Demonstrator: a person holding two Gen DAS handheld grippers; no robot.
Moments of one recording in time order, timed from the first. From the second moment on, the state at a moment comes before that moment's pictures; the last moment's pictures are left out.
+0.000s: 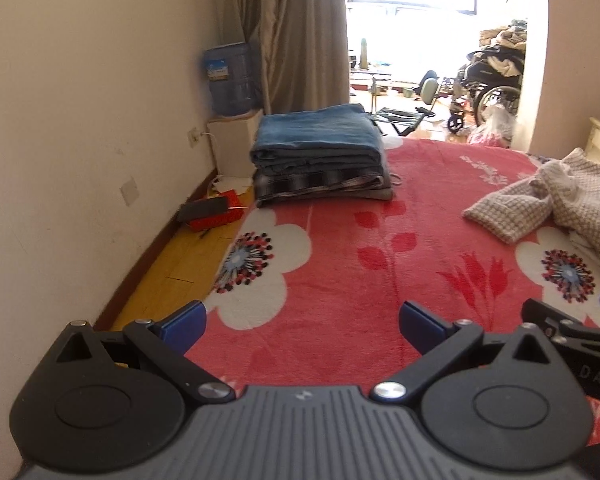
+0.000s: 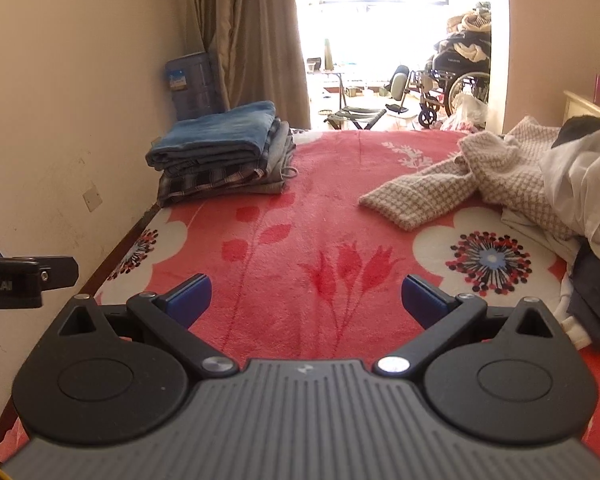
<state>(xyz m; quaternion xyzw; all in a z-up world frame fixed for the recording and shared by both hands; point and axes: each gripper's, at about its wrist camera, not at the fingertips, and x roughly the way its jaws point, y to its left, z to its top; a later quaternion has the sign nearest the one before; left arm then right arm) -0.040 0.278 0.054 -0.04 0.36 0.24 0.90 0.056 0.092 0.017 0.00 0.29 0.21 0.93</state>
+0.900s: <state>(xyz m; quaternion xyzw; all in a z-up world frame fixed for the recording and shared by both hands) -0.044 0.282 0.056 -0.05 0.35 0.25 0.90 0.047 0.108 0.018 -0.04 0.29 0.21 0.93</state>
